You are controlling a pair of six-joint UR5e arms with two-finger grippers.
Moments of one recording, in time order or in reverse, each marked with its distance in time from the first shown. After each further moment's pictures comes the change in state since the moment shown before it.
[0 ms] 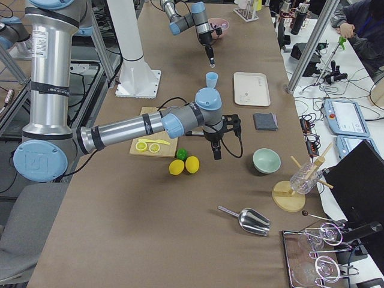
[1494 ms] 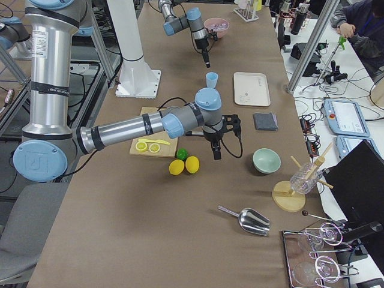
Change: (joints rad) left arm 0.040 -0.010 -0.097 0.383 0.040 0.265; right arm 0.000 -0.002 0.000 0.000 0.000 -0.001
